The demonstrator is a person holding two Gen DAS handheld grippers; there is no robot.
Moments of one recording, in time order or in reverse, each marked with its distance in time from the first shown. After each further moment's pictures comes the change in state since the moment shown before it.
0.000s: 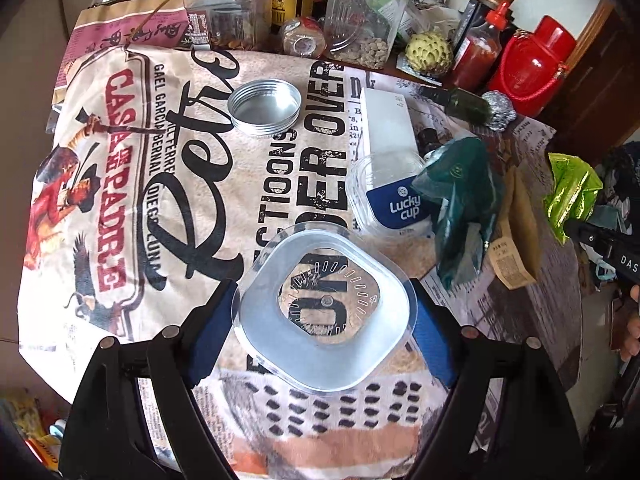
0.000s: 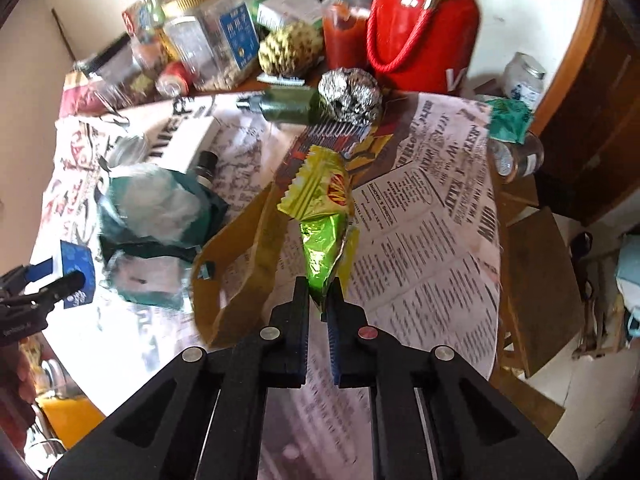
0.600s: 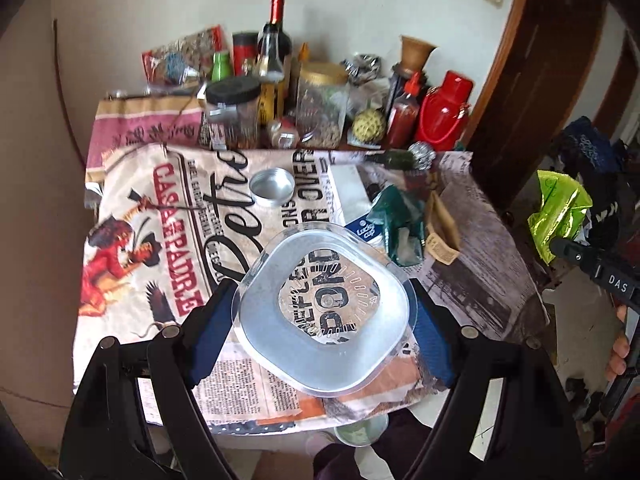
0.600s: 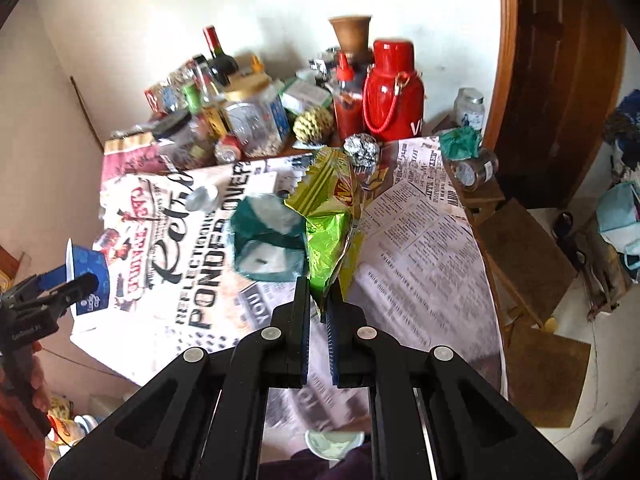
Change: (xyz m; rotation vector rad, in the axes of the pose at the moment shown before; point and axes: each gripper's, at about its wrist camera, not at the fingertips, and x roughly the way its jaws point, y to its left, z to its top) left arm -0.151 0.031 -0.046 0.193 -0.263 -0.102; right arm -0.105 0.106 -0.079 0.148 -0.280 -0.046
